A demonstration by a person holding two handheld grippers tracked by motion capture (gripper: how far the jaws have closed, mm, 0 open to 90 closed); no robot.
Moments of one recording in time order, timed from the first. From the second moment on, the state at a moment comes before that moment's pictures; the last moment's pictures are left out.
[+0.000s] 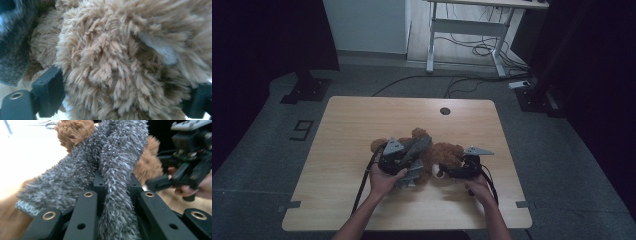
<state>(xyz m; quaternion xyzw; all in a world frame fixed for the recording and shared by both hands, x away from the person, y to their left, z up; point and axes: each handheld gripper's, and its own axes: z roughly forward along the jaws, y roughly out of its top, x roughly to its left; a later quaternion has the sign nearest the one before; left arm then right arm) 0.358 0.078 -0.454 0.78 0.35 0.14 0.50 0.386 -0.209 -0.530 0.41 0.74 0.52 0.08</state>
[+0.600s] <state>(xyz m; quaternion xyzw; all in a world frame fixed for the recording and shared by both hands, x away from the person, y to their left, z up) 0.389 -0.009 -0.457 0.83 0.32 0.13 0.43 0.379 -0.216 -0.533 0.40 0.74 0.54 0.08</state>
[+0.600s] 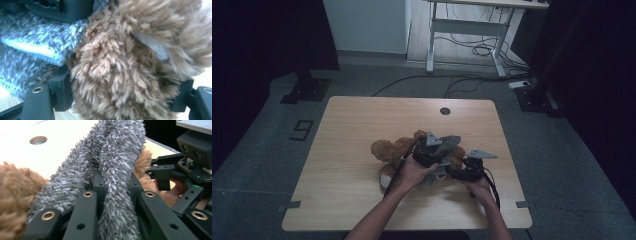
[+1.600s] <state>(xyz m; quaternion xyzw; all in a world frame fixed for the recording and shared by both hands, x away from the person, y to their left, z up) 0.389 0.148 -0.444 0.78 0.44 0.19 0.41 0.376 -0.217 -0.532 0.39 0.74 0.54 0.10</state>
